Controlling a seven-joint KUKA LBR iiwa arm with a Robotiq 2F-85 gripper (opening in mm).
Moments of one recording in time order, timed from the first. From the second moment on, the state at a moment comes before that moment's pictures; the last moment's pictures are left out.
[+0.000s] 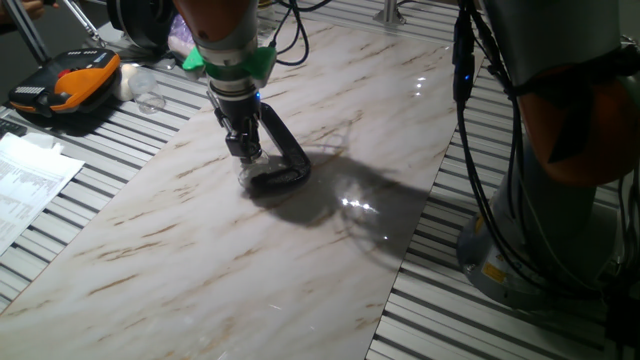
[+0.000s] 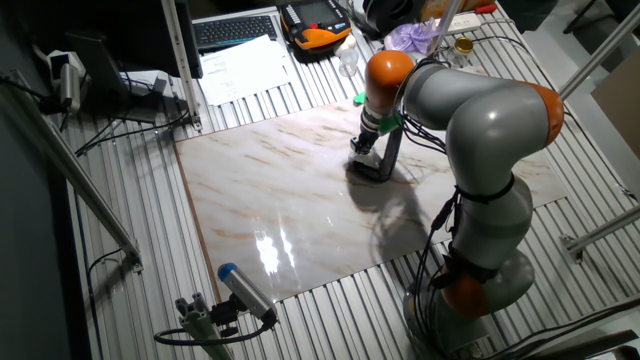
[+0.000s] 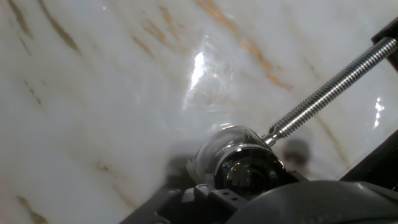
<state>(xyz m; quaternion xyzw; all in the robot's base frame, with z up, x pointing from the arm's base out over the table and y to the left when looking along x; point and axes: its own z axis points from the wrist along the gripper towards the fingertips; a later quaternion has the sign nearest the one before) 0.544 0.031 0.089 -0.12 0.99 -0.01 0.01</state>
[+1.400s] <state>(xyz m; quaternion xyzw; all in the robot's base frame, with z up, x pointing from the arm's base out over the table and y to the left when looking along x) 0.546 0.030 0.090 0.00 1.00 -0.02 0.01</state>
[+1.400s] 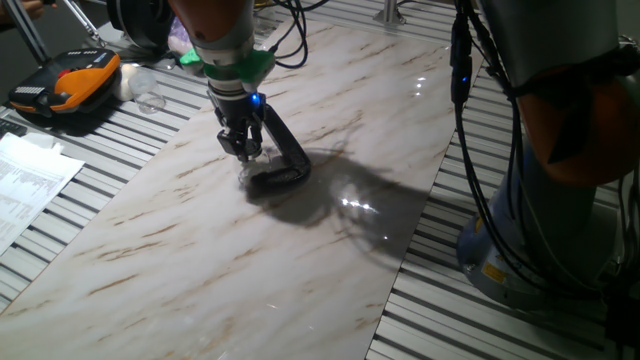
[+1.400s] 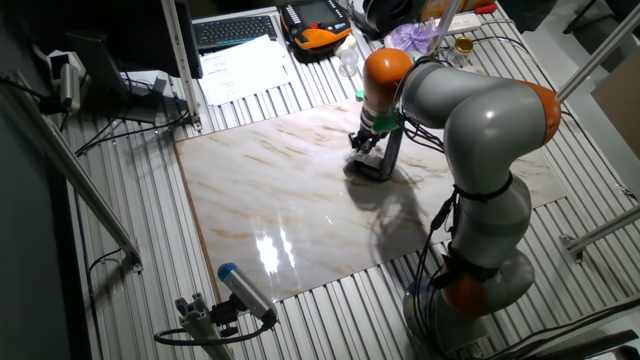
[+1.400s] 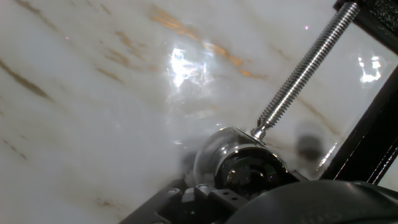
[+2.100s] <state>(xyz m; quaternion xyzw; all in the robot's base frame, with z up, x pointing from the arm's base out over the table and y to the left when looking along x) 0.547 0.032 0.088 0.07 1.00 -0.01 0.00</state>
